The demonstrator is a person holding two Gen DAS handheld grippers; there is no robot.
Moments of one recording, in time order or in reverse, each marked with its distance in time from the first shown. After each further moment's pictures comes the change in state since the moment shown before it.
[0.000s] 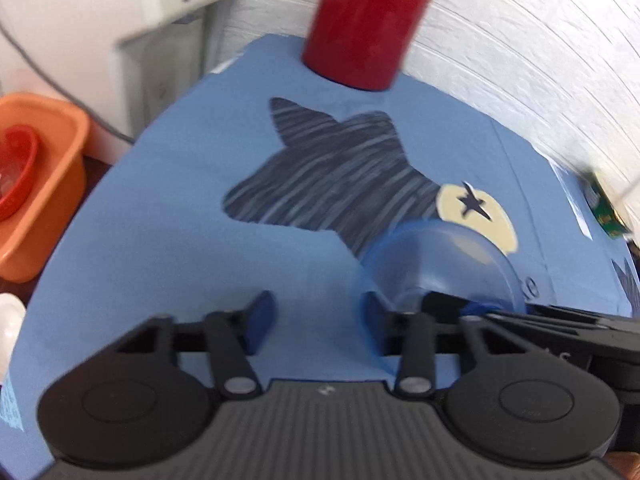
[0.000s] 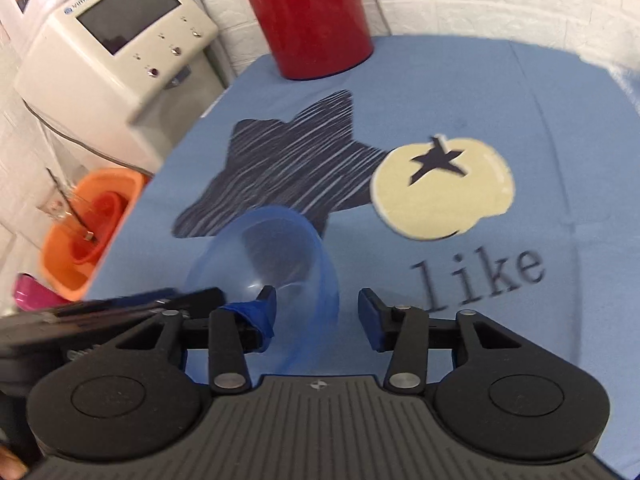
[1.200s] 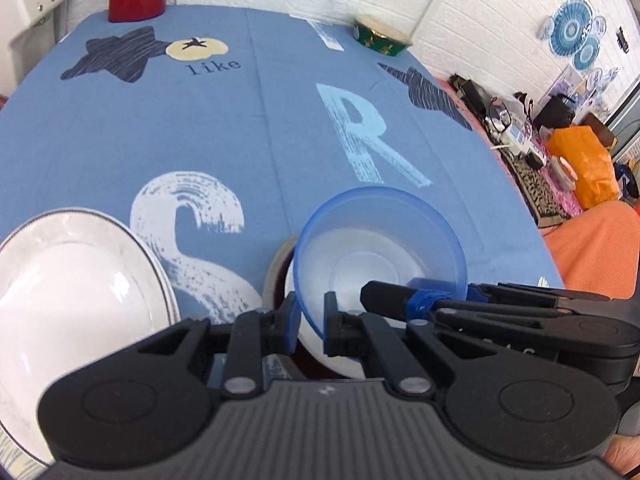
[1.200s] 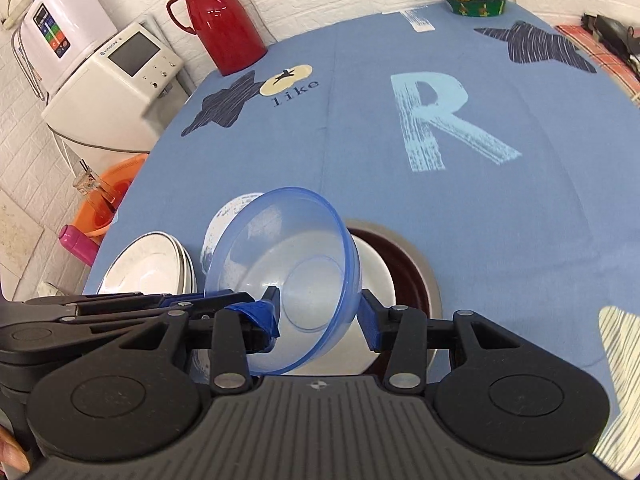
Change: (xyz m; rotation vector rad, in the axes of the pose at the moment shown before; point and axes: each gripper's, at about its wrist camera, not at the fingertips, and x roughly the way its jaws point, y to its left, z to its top) left arm -0.192 -0.156 -0.256 0.310 0.131 -0.276; right arm -0.248 -0.045 -0.271 0.203 -0.120 -0.100
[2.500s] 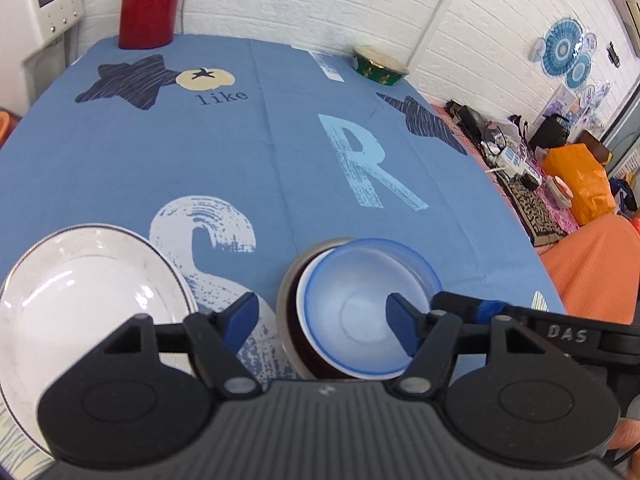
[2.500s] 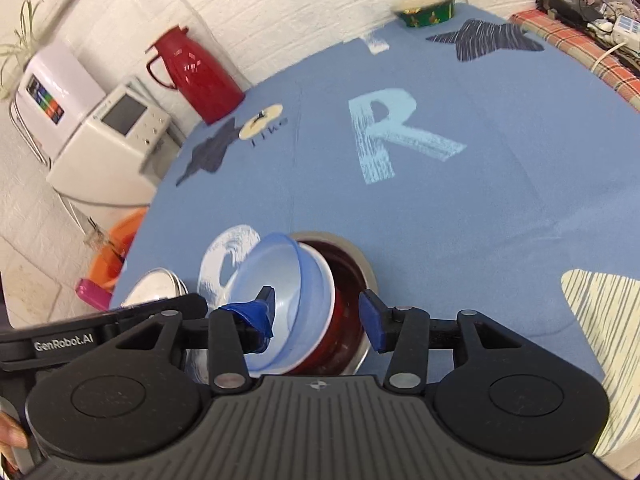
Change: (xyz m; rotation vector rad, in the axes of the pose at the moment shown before) left arm -0.028 0.007 -0.002 -0.008 -0.098 0.000; right arm -0.044 -0.045 -0.020 0.153 -0.138 0.044
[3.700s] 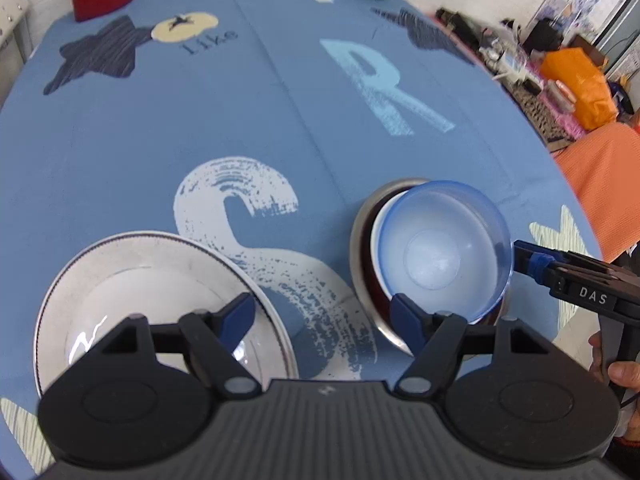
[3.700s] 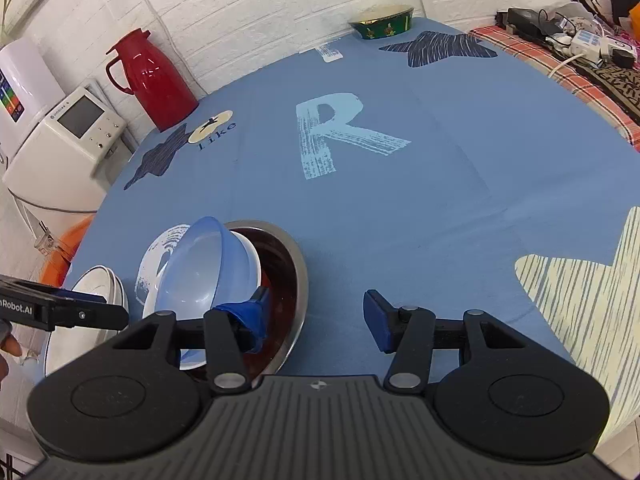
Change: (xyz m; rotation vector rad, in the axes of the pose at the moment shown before) left arm 0.035 0.040 0.033 0.174 0.309 0.009; right arm 0.016 -0.021 -0.030 -0.028 -0.047 -0.158
